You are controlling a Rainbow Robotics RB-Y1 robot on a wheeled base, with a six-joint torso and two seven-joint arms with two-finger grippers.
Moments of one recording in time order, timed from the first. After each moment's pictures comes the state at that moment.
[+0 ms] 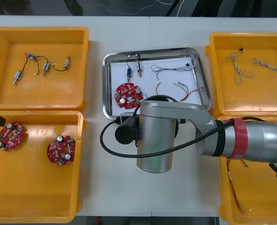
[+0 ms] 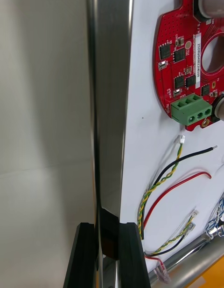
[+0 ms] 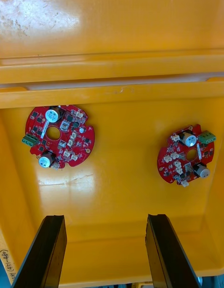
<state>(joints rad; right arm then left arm) -0.97 -0.48 1.21 -1.81 -0.19 1.63 1.71 -0.21 0.92 0.29 -2.11 1.03 1.91 -1.22</state>
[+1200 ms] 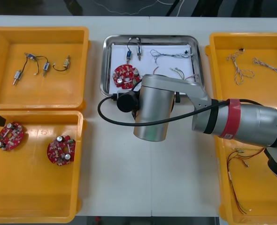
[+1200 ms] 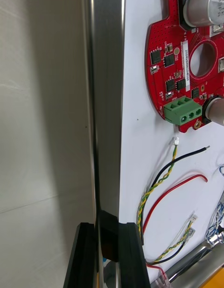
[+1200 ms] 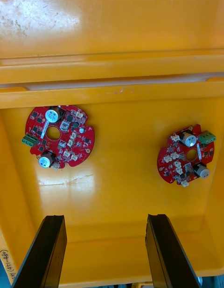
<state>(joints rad) -1.05 -0.45 1.14 -1.61 -0.24 1.44 1.71 -0.21 0.92 0.29 -2.11 1.03 1.91 -1.22</state>
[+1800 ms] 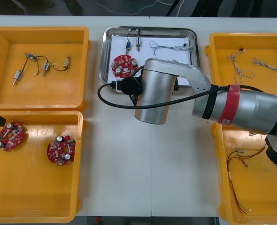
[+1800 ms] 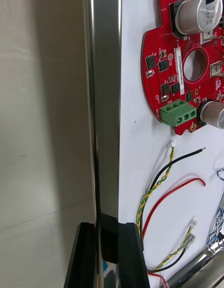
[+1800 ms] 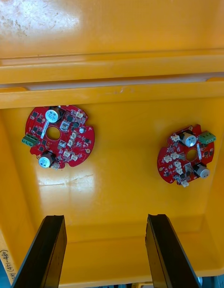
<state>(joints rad) -1.12 -0.45 1.14 -1.48 -0.30 1.29 1.71 -0.21 0.92 0.29 -2.11 1.03 1.91 -1.22</state>
